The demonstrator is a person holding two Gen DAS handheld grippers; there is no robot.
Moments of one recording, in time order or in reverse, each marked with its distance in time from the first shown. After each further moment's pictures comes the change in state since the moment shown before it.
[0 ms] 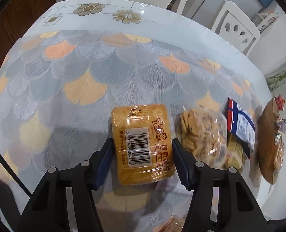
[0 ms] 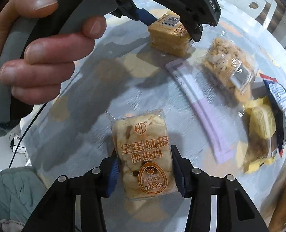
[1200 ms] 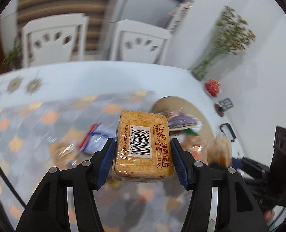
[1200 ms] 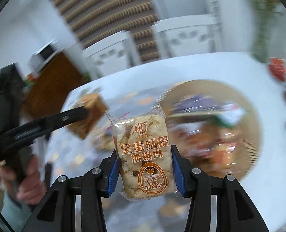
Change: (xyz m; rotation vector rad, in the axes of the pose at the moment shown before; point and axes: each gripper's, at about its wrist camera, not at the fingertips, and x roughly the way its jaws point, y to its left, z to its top) left arm -0.123 -0.231 -0.017 0.345 -0.192 -0.291; right arm -0.254 -0.186 -0.158 0.739 -0.536 -0.178
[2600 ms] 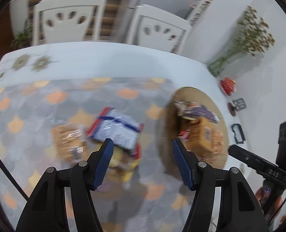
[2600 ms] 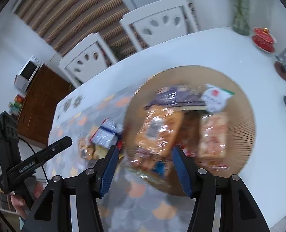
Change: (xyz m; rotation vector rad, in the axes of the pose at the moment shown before) left arm 0.019 0.048 -0.023 -0.146 0.082 0.085; right arm 0.030 -0.039 0.025 0.182 0.089 0.034
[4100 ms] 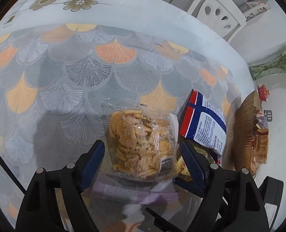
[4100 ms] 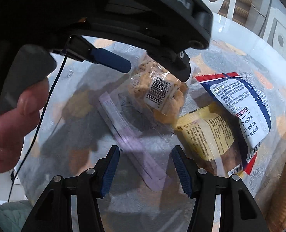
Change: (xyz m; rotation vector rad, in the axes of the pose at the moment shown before) left arm 0.094 0.143 0.004 -0.194 0.239 0.034; right arm 0.228 0.177 -0.096 -0.740 0.318 0.043
